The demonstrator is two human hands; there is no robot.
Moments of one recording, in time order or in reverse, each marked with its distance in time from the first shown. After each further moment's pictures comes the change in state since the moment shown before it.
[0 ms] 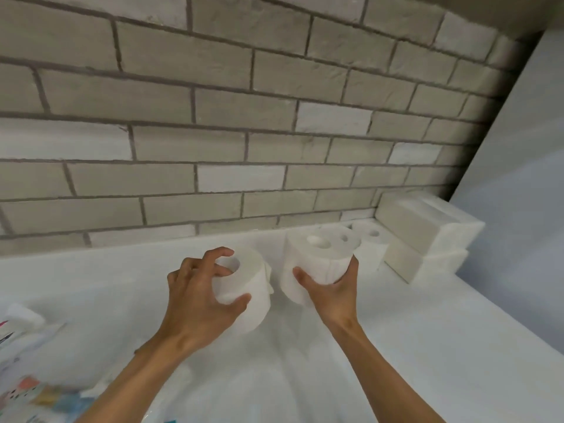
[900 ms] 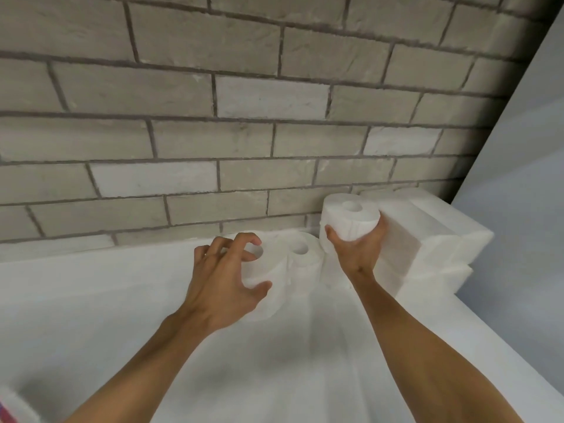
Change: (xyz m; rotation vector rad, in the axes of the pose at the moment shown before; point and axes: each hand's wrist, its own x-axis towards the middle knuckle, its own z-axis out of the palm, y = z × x) left_hand 0.091 0.105 0.168 0.200 -0.072 0.068; right_hand 0.253 0.098 -0.096 -0.146 0.189 -0.087
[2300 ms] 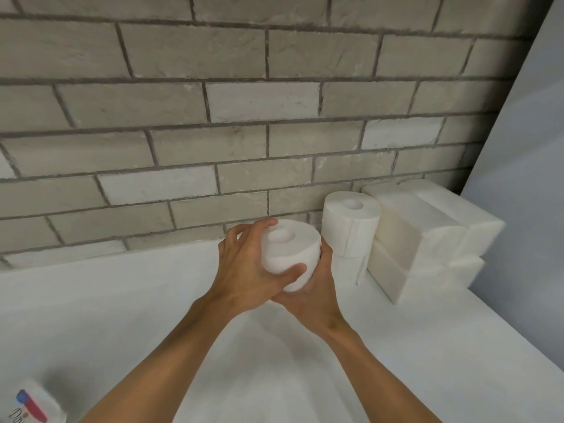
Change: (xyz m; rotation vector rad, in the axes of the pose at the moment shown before) left_hand 0.017 0.041 0.014 -0.119 -0.058 -0.072; right_hand -0.121 -0.048 -0.015 0.334 -0.550 -0.101
